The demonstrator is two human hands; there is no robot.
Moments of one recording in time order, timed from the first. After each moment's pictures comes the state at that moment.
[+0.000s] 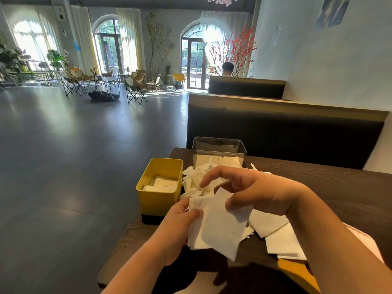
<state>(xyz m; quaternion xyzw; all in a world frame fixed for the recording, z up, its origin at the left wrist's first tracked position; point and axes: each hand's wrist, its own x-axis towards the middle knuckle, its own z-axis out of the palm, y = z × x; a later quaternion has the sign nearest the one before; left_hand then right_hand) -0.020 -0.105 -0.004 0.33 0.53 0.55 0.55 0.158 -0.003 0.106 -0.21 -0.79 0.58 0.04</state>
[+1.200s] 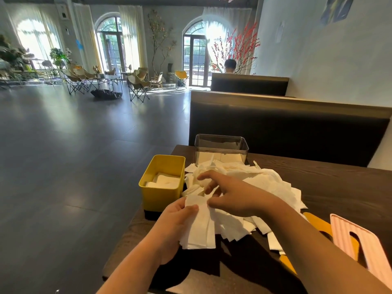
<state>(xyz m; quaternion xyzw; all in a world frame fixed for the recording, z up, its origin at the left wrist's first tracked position) -0.029 -0.109 -0.014 0.29 0.52 0.57 0.56 0.117 0.005 0.059 -0.35 -0.88 0.31 0.04</state>
